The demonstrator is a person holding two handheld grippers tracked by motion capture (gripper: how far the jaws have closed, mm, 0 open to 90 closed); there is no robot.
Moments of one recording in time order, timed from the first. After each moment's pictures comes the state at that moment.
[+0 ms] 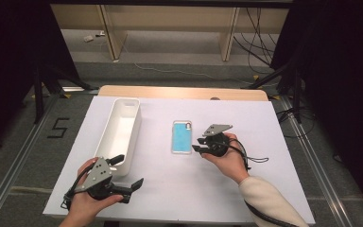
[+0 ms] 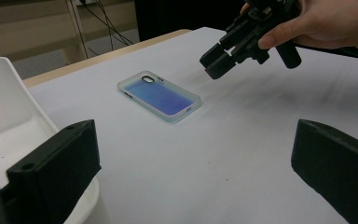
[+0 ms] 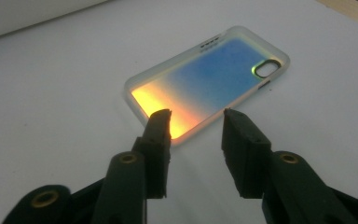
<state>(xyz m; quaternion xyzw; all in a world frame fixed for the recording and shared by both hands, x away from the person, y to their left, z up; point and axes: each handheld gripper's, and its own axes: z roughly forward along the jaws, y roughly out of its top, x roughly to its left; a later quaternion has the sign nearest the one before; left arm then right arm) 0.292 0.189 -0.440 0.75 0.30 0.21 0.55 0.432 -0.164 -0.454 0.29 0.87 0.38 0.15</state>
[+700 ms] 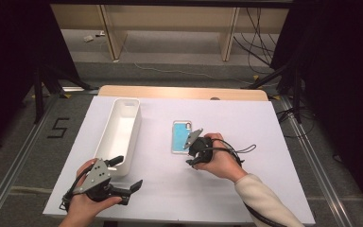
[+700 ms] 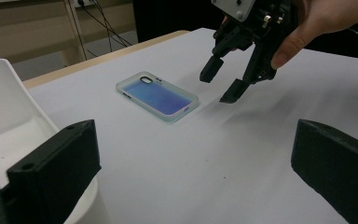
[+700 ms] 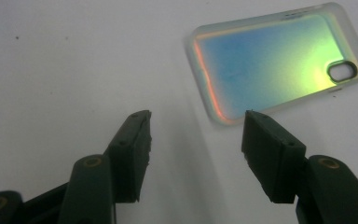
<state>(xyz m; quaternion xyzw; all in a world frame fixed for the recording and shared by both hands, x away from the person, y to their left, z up) 0.288 0.190 -0.440 0.75 0.30 0.21 0.55 0.421 -0.115 -0.445 0.14 0.96 0.20 0.14</state>
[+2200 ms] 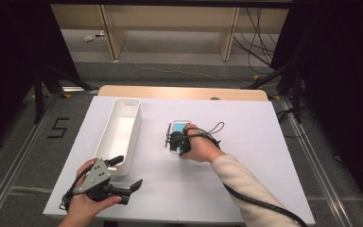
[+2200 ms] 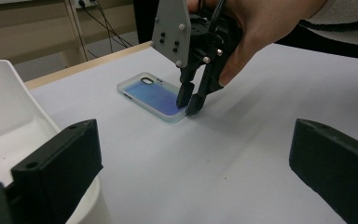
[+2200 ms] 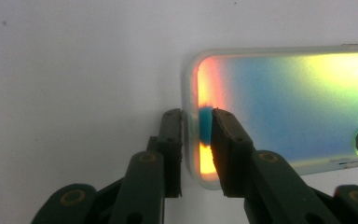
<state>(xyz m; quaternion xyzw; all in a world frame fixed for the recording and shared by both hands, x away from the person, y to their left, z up) 0.289 0.191 -0.439 0.75 0.30 0.21 0.55 0.467 -0.055 -0.456 0.04 0.99 0.06 0.11</state>
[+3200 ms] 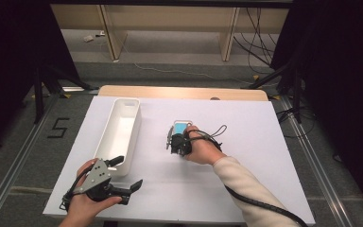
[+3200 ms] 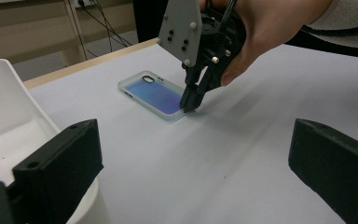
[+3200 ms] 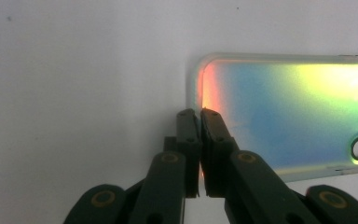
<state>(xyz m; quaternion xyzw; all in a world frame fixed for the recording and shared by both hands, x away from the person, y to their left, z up) 0.288 0.191 -0.440 0.75 0.30 0.21 0.55 0.462 -0.062 -0.458 0.01 0.99 0.08 0.14</state>
